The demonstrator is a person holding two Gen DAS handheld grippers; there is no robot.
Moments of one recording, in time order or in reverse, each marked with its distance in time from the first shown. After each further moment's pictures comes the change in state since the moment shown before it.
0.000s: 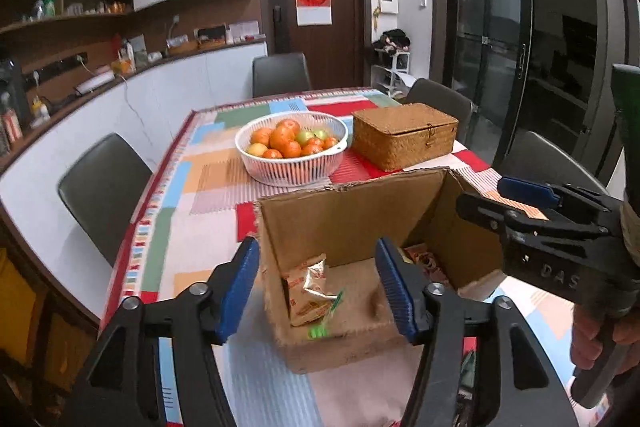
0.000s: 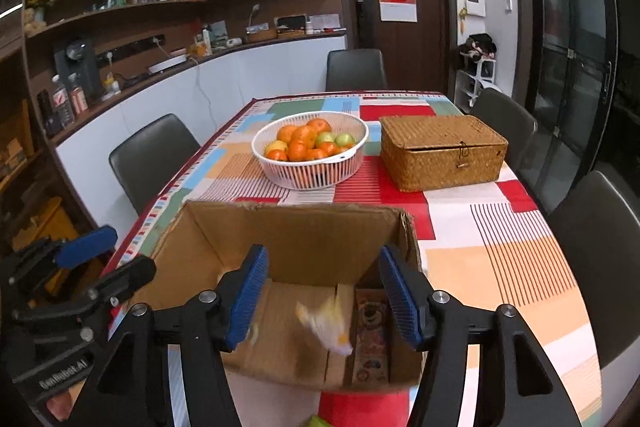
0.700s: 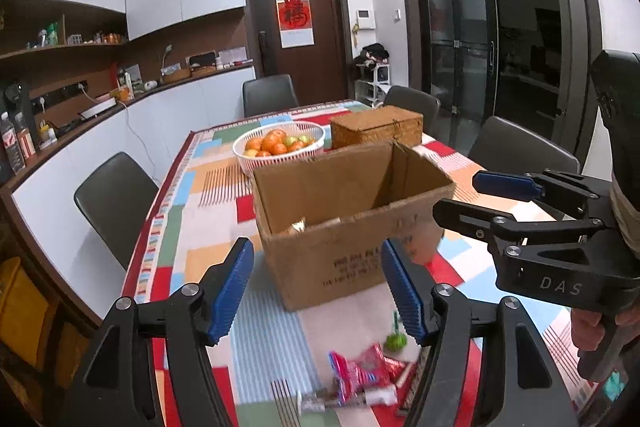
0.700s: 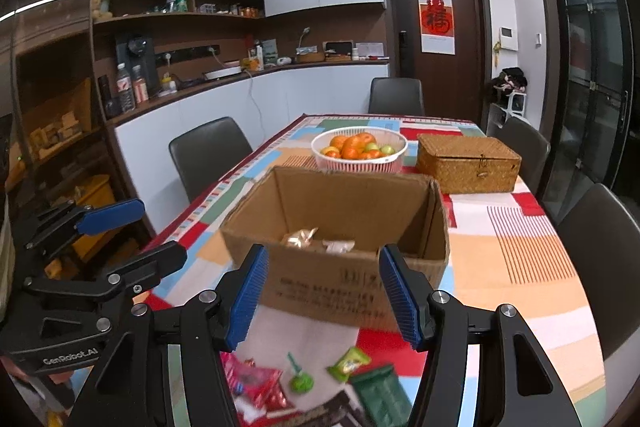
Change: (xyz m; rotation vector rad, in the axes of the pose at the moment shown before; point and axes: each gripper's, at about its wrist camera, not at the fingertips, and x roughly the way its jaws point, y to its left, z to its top) left arm -0.094 -0.021 -0.065 0.065 -0.066 -0.028; right arm -0.097 0.033 -0.070 -0.097 -0.094 0.121
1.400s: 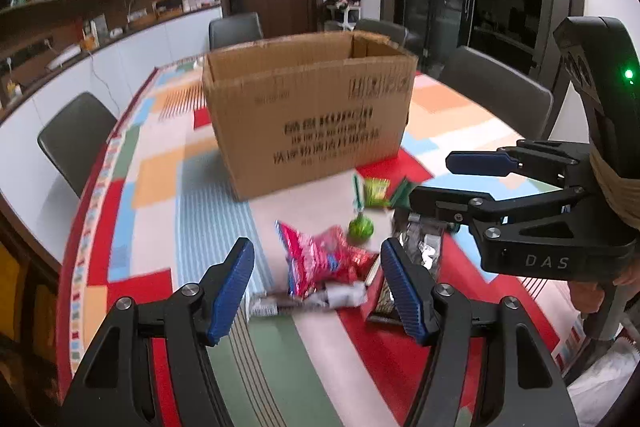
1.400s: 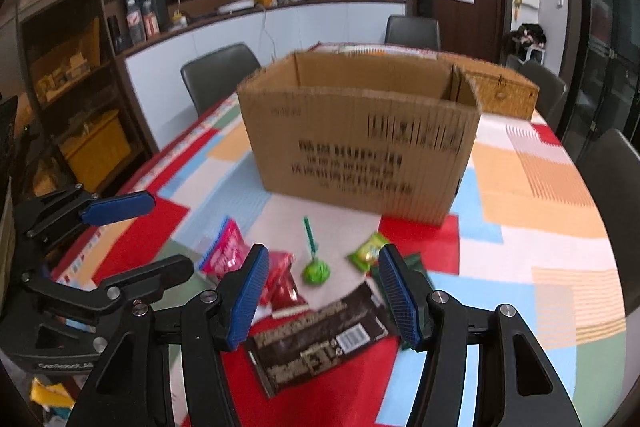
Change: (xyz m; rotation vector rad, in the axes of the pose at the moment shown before) left arm 0.016 -0.021 -0.093 0.001 0.212 -0.132; right arm 0.011 0.010 -0.089 -0.027 0.232 0.039
